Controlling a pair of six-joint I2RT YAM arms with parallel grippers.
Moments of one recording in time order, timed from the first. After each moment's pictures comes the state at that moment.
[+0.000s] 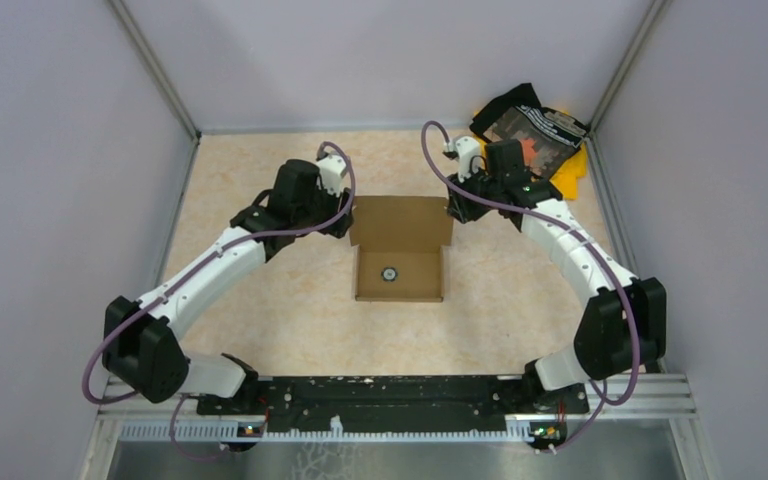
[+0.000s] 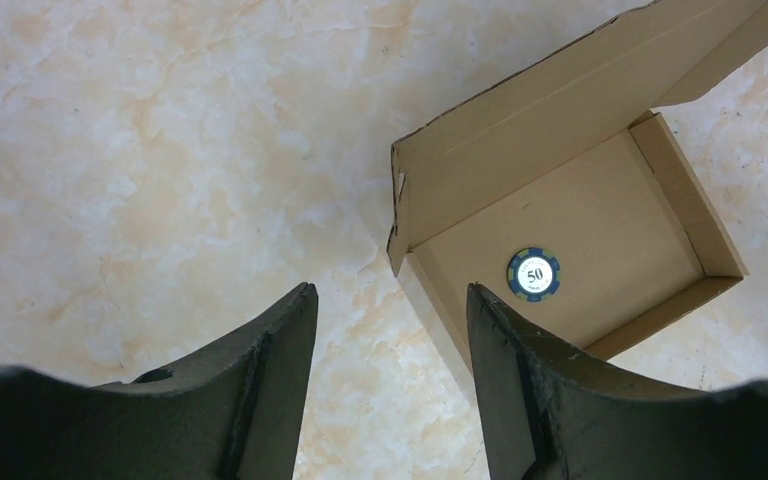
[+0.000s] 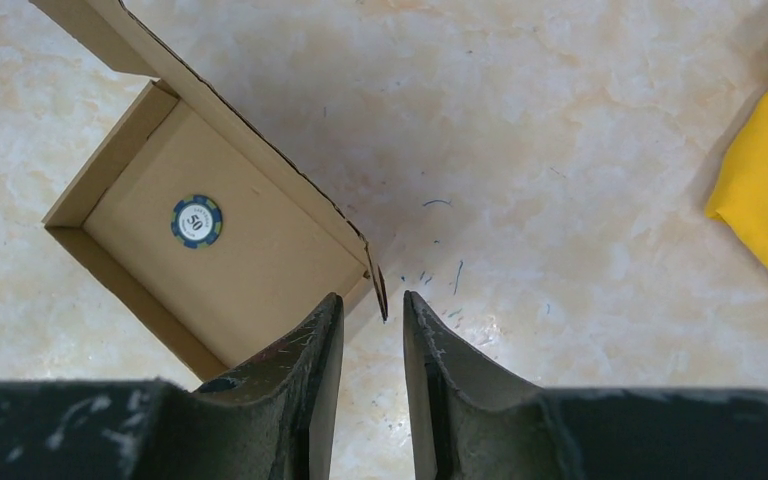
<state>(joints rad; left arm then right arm) -0.55 1.37 1.12 -0.36 0.01 -0.03 0.32 1.44 1.21 -0.52 -0.34 -0.22</state>
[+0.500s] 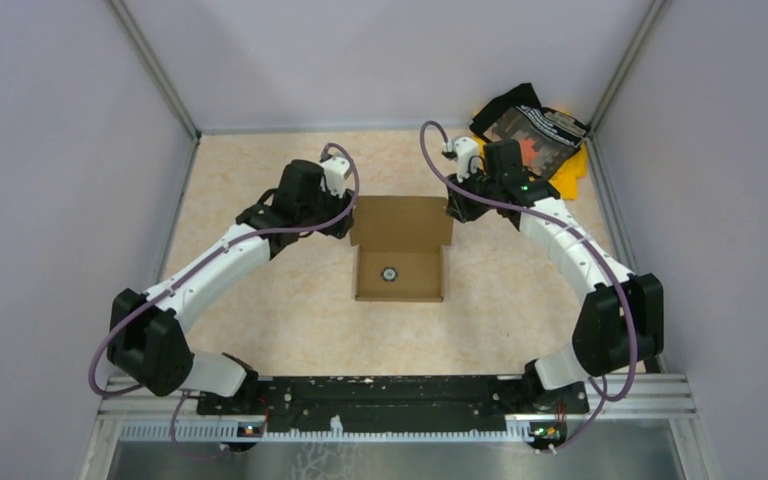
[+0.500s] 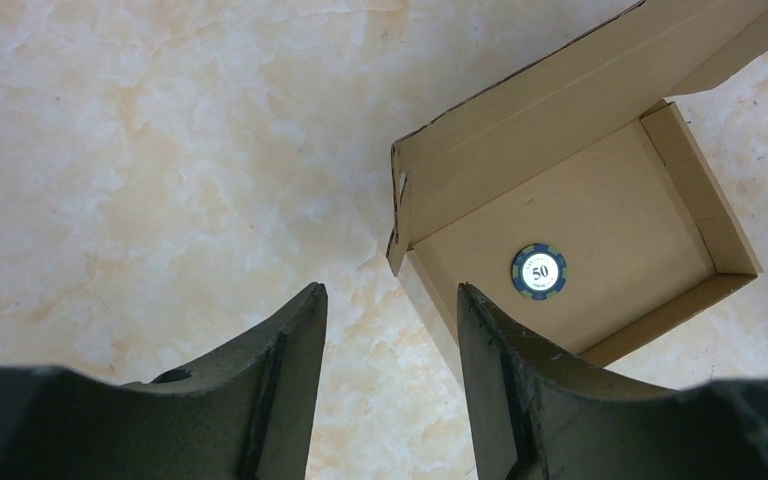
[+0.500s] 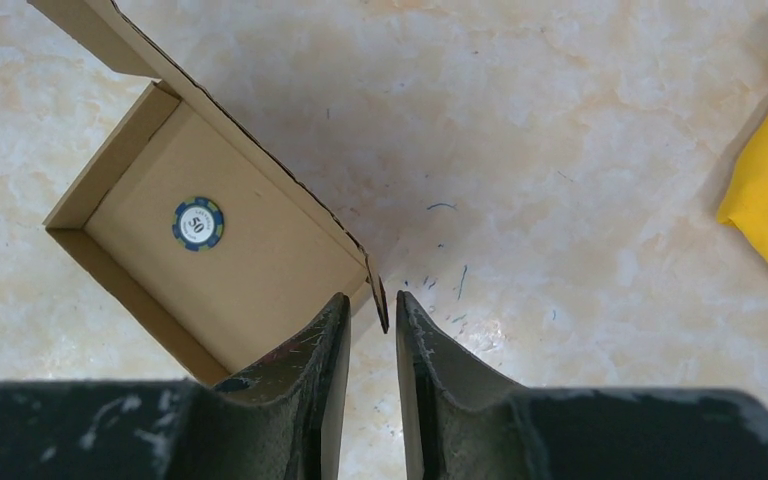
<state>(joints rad) -0.55 1.40 1.12 -0.36 0.01 -0.03 0.32 1.46 1.21 -0.51 -0.35 -0.21</state>
